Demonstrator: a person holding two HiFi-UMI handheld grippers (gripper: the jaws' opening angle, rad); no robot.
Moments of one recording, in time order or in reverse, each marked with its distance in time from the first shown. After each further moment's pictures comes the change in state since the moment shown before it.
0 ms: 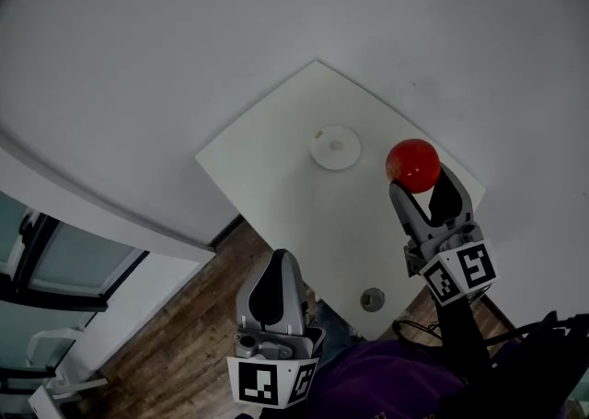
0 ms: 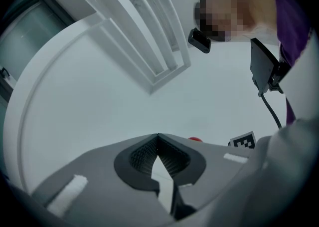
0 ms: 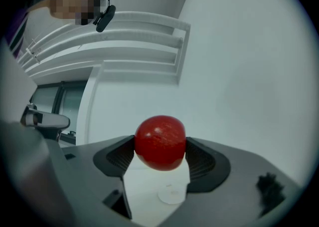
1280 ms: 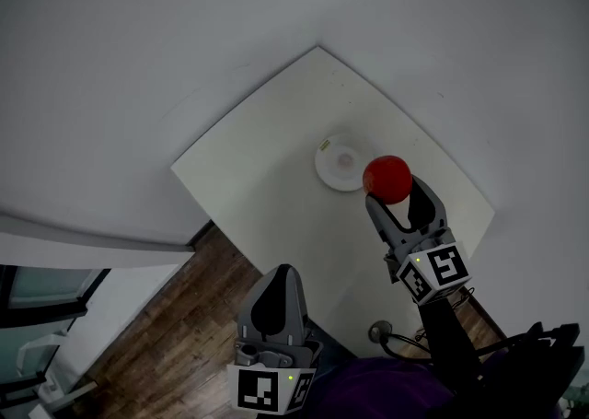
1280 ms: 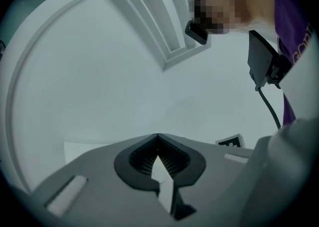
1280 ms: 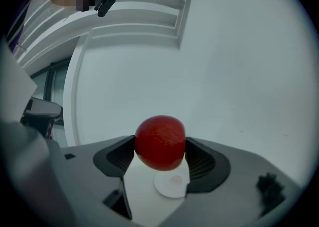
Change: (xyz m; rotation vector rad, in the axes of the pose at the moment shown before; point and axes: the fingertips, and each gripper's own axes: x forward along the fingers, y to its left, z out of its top) left arm 0.093 0.091 -0.101 -0.112 0.220 0.009; right arm 0.138 -0.018 -0.139 0.014 0.266 0.000
